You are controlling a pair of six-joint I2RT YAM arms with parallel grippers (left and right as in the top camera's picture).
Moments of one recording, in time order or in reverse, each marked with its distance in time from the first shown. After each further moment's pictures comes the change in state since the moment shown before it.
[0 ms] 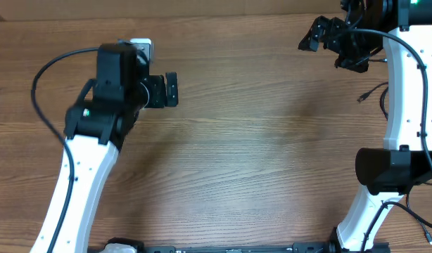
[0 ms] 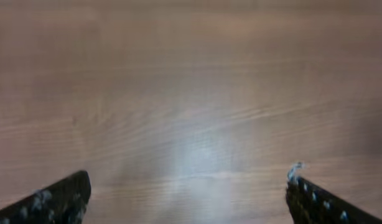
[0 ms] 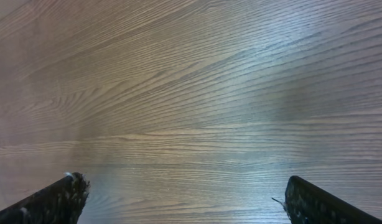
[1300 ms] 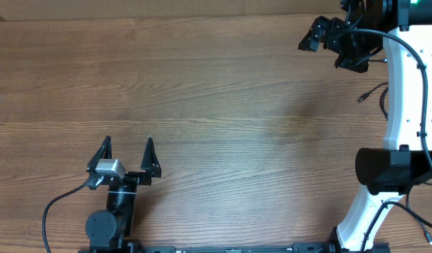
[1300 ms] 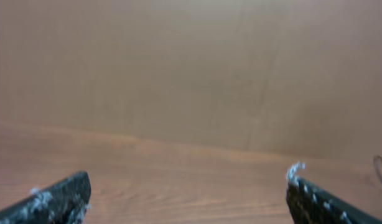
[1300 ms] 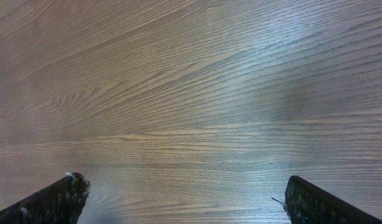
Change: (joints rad) left arm 0.145 -1.229 -1.314 0.956 -0.001 -0.047; right arm 0.000 0.000 0.000 0.000 0.000 0.000
